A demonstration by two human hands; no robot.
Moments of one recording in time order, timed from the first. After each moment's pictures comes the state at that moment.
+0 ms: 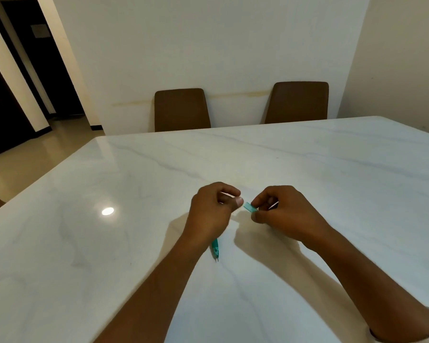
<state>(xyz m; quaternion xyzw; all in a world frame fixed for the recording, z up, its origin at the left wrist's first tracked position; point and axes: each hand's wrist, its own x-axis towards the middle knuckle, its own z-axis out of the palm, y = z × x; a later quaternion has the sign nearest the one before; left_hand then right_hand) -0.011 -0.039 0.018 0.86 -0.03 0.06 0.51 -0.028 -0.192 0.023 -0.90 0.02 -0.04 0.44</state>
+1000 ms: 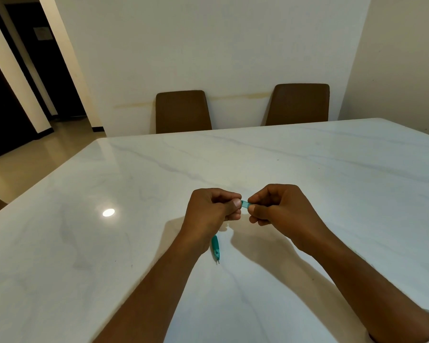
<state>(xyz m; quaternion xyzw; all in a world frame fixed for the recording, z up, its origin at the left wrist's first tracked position) -0.006 -0.033 0.017 0.77 0.01 -0.01 0.64 -0.024 -0.189 0.017 -0.80 0.00 -0.06 0.60</state>
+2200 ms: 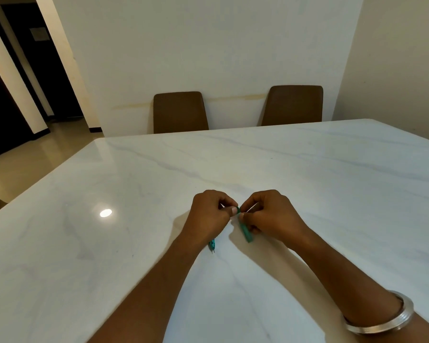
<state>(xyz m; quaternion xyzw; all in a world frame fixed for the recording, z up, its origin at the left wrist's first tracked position) -0.008 -0.035 0.002 0.90 -0.11 0.07 0.42 -0.032 -0.184 0.009 -0.88 0.03 -0.03 0.47</state>
